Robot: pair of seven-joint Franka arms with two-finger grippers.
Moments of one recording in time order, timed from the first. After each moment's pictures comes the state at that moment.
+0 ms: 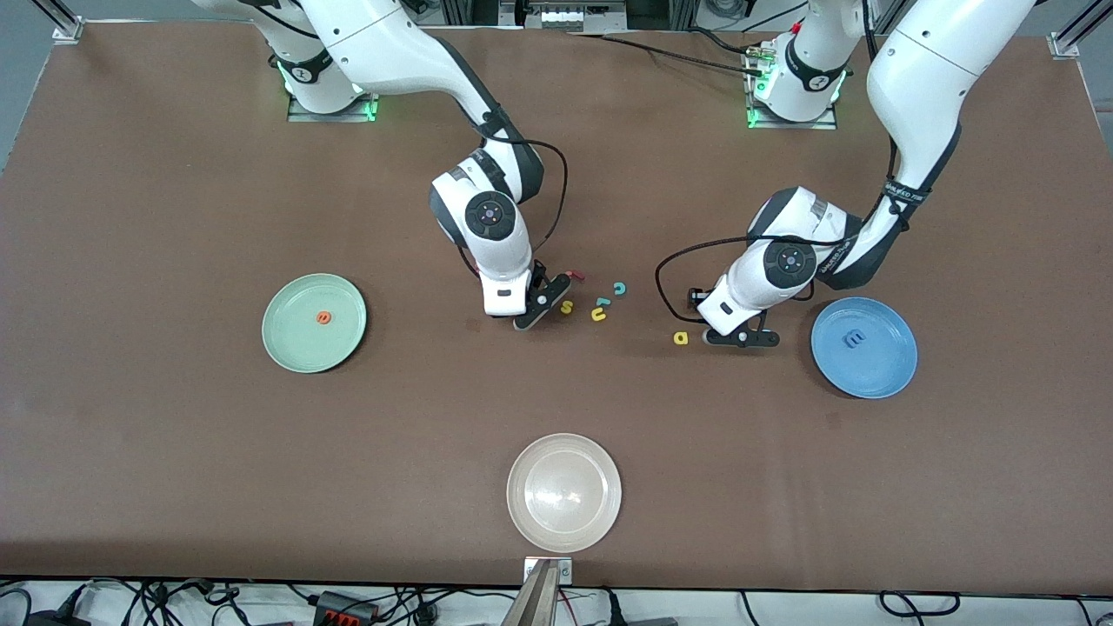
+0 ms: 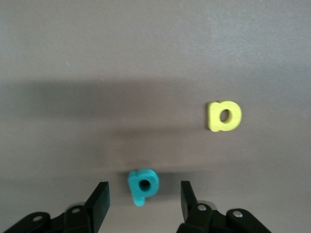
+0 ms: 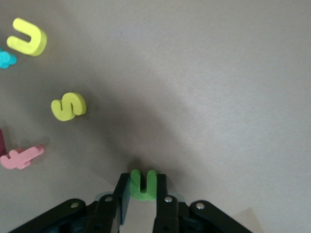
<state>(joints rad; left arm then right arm) 0.15 0.57 -0.52 -2.03 0.30 2.38 -0.52 0.80 0.73 -0.10 -1.68 0.10 2.46 -0.16</state>
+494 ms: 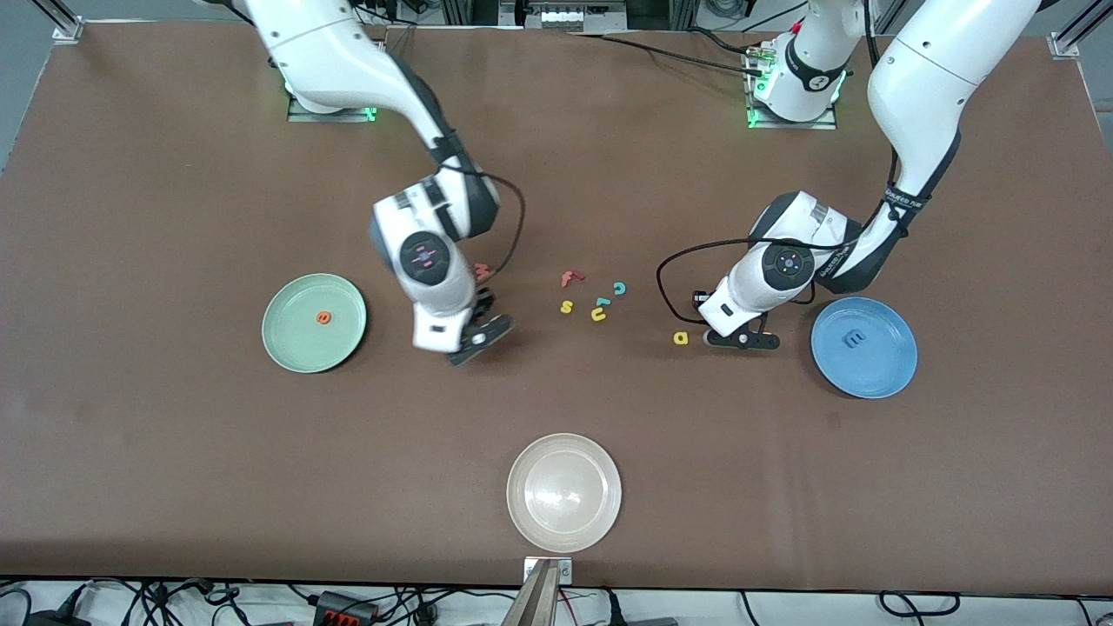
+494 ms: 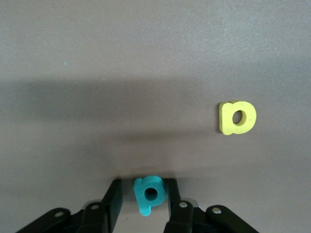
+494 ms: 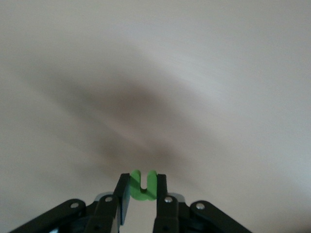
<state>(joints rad) 0.15 0.60 -0.52 -2.03 0.32 2.40 -0.52 0.64 0.66 -0.19 -1.65 0.10 2.21 -0.16</state>
